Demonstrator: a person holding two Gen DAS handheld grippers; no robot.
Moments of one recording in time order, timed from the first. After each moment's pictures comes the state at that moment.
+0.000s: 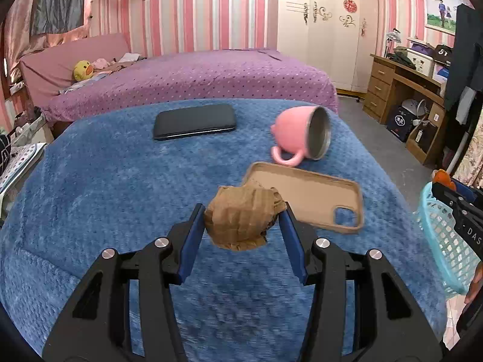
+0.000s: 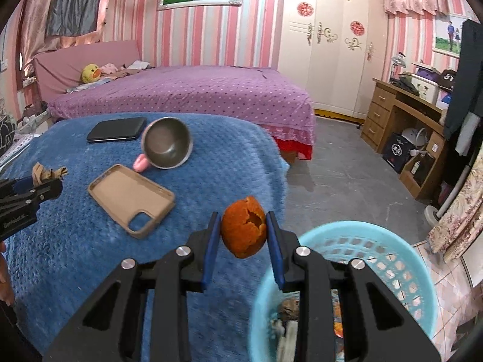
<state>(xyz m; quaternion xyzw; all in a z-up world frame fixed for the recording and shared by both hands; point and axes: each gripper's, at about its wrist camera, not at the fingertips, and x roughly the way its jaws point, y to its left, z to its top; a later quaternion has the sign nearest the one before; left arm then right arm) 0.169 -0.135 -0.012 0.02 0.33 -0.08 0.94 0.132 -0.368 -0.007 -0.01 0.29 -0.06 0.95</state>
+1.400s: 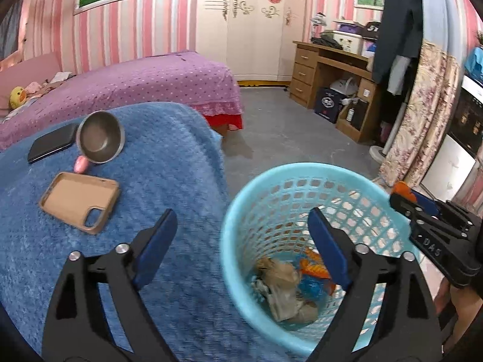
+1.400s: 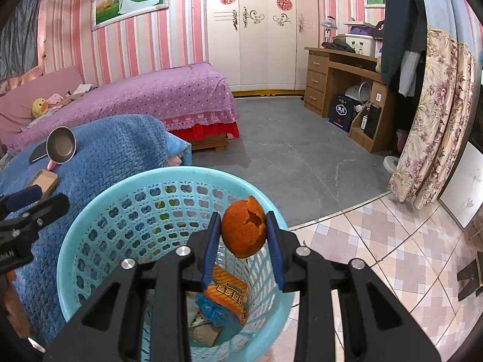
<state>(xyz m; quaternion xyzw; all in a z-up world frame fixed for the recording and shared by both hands) 0.108 -0.360 -0.023 0.05 0.32 -0.22 0.92 0.054 -0.558 -0.039 0.07 0.30 -0.16 0.94</state>
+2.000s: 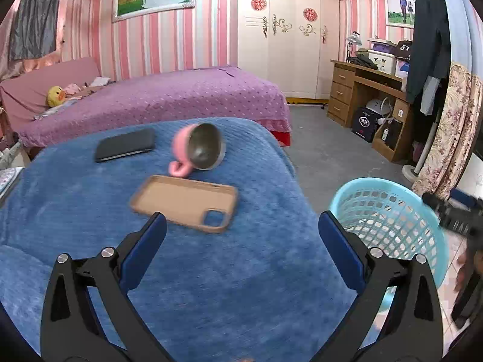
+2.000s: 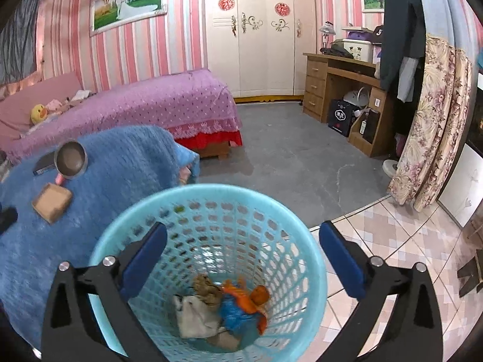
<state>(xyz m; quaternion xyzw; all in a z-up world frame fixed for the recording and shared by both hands) 0.096 -0.239 0.011 0.04 0.28 -0.14 0.95 0.061 -0.520 -0.006 0.08 0.28 -0.17 0.94</state>
